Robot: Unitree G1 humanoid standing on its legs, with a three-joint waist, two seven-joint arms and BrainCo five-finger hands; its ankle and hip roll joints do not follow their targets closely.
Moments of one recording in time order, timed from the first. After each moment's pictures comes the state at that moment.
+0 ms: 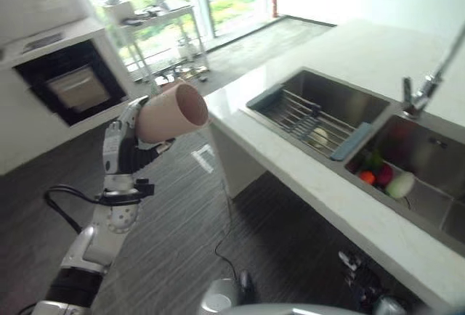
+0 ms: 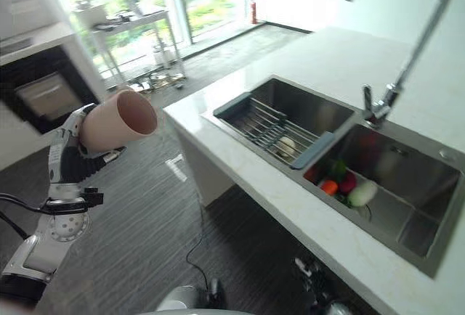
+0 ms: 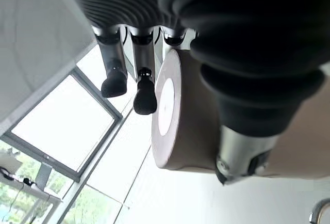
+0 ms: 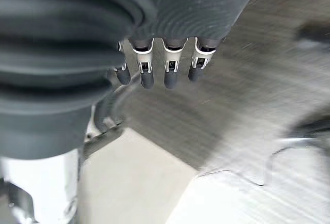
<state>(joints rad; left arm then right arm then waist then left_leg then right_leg) 0.01 0.68 -0.01 -0.03 0.41 -0.34 0.62 0.01 -0.31 0.07 1.05 0.77 -0.17 0.23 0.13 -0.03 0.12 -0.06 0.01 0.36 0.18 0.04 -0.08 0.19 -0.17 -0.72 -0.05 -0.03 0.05</state>
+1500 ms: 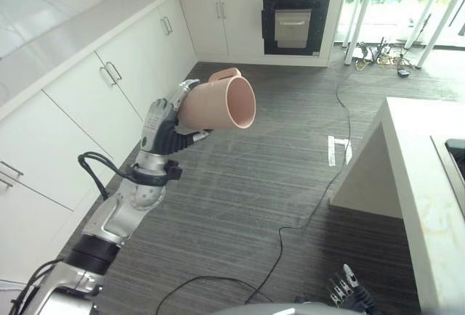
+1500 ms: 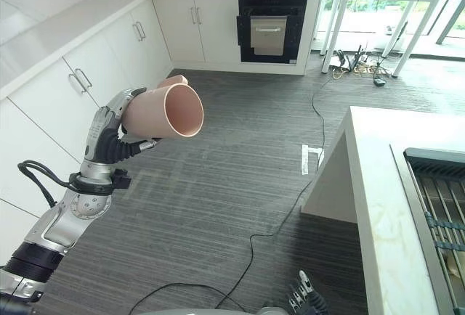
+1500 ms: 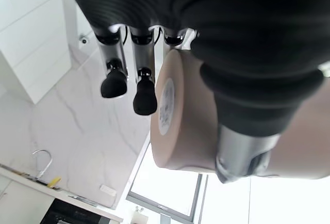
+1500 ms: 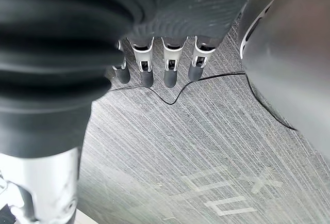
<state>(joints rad) -0.22 0.71 -0.21 0.00 0.41 -0.40 0.54 0.11 -0.24 0.03 1.13 0.98 -0.03 0.40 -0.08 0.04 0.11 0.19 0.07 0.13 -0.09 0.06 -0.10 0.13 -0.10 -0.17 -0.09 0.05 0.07</state>
